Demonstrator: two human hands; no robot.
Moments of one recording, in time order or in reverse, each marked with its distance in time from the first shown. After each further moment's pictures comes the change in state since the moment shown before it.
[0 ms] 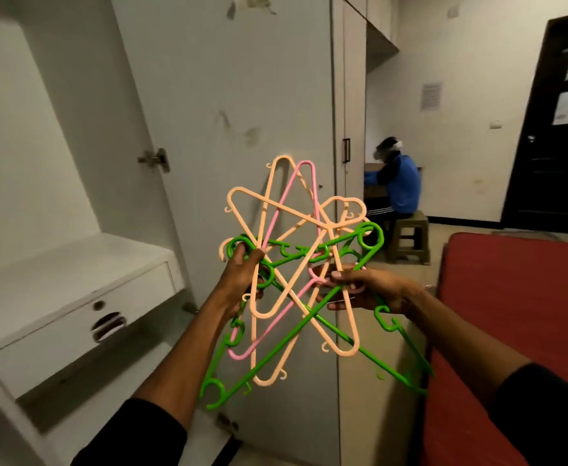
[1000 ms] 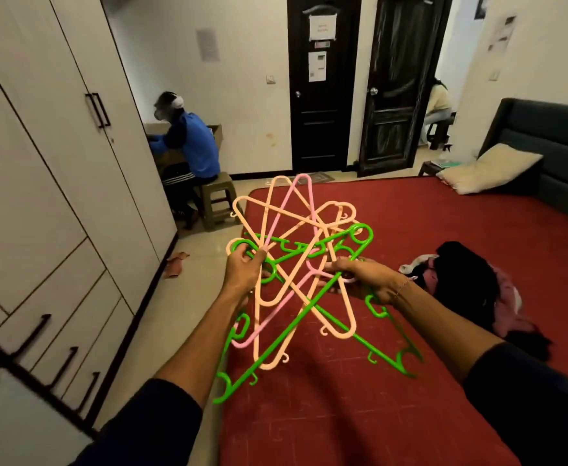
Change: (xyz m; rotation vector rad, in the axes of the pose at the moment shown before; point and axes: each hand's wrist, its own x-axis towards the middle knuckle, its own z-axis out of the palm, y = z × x) left_hand 0.069 -0.116 0.575 0.012 -0.440 -0.058; right_hand -0.294 0.061 -0.417 0.220 0.807 0.009
